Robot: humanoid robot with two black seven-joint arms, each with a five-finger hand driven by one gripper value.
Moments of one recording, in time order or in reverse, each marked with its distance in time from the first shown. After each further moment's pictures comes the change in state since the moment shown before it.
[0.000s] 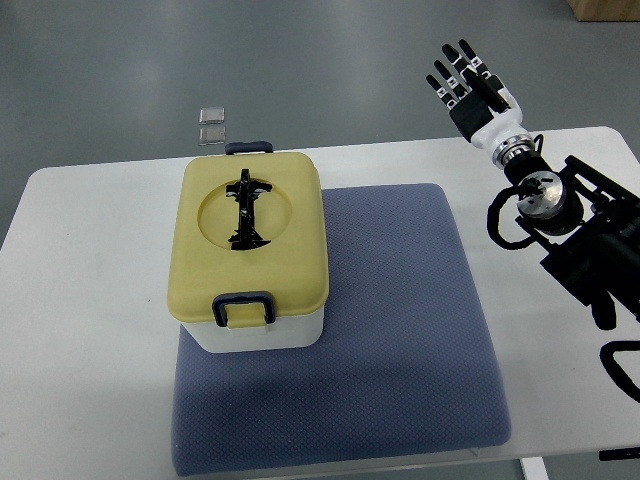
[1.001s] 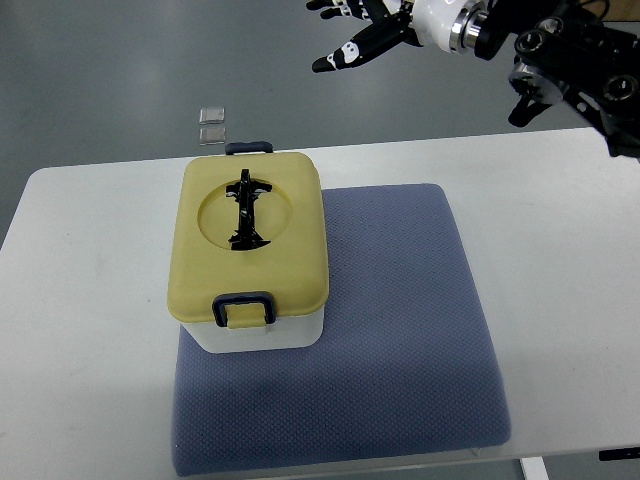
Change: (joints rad) left arm 0.008 0.000 0.008 -0.032 0.002 -0.004 0.000; right arm 0.573 -0.194 -0.645 0.244 -0.905 0.091 0.020
